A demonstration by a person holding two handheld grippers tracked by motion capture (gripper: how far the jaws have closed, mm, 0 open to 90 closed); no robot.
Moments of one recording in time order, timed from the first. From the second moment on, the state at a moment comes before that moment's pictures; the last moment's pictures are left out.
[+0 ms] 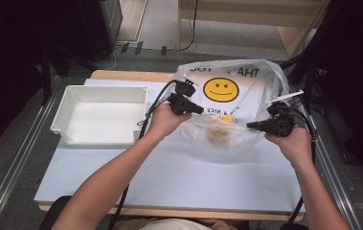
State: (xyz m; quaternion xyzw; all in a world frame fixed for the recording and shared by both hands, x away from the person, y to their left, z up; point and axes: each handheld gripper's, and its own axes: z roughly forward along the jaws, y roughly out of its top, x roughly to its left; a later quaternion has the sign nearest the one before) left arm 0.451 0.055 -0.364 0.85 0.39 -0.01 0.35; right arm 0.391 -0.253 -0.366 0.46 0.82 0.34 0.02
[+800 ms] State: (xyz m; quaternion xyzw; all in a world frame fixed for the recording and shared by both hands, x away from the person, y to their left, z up) left arm 0.449 0.074 -0.398 0.84 0.38 0.01 0.39; right arm 0.396 -0.270 -0.404 0.50 0.78 0.38 0.04
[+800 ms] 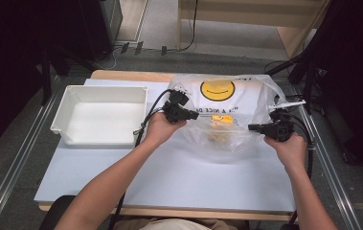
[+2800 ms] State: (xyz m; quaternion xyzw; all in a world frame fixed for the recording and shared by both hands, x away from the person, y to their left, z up) left arm 0.427 0.089 -0.393 0.84 0.37 0.01 0.39; right arm 0.364 -0.274 -0.410 0.49 0.78 0.38 0.05
